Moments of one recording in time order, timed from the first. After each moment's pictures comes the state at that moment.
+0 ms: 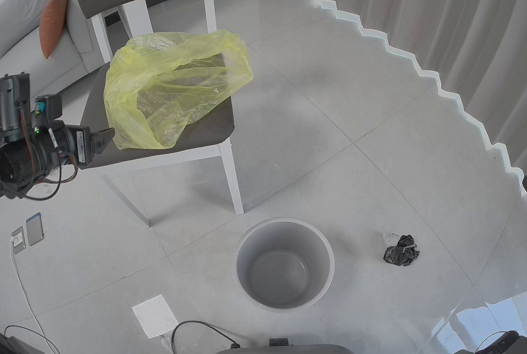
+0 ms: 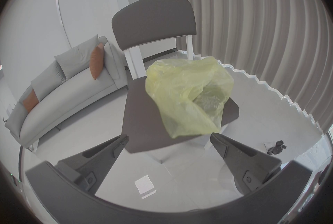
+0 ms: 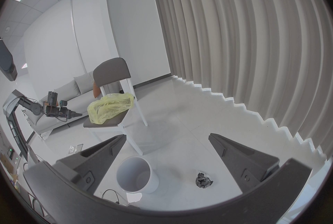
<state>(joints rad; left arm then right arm) -0.14 1.37 -0.87 -0.20 0.16 0.09 0.00 0.65 -0.57 -0.04 0.21 0.12</state>
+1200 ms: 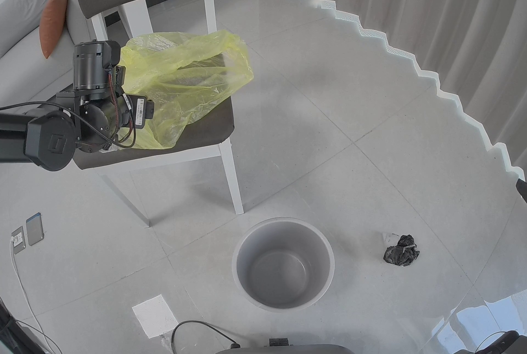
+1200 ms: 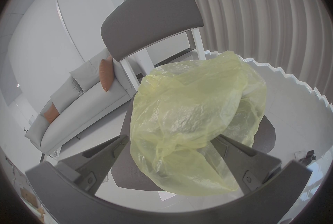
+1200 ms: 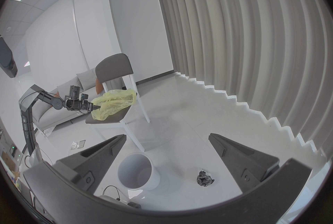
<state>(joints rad) -0.30 1.76 -1.23 -0.25 0.54 0.15 0.00 0.68 -0.57 -0.05 0.24 0.10</state>
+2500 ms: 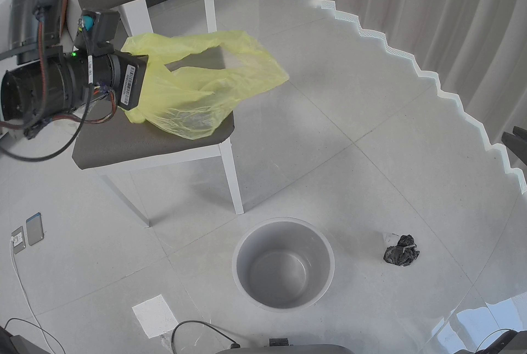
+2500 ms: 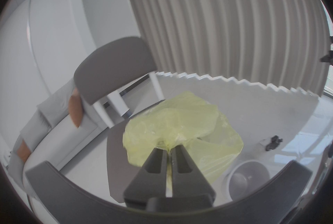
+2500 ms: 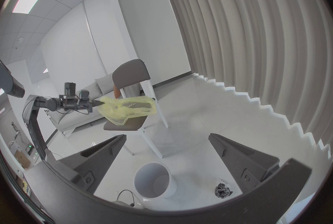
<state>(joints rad) -0.50 1.45 -1.27 -0.04 0.26 0.36 0.07 0.90 -0.72 -0.13 0.37 0.14</state>
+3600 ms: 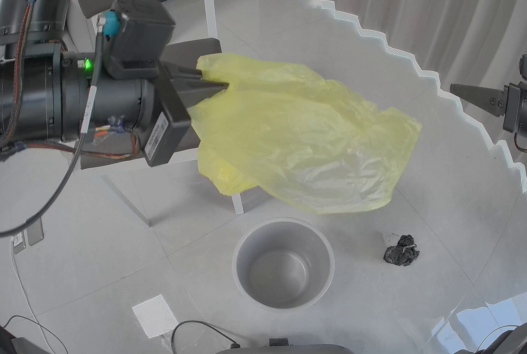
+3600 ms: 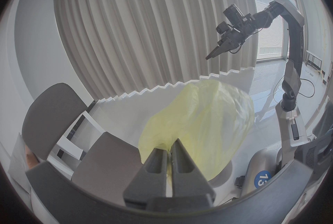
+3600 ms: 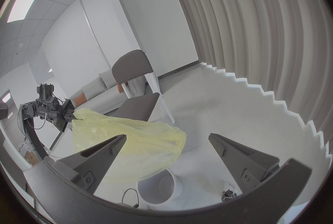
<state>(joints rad) -0.75 1.43 -1.36 0.21 0.02 0.61 0.15 1.24 -1.03 -0.07 0.38 0.14</state>
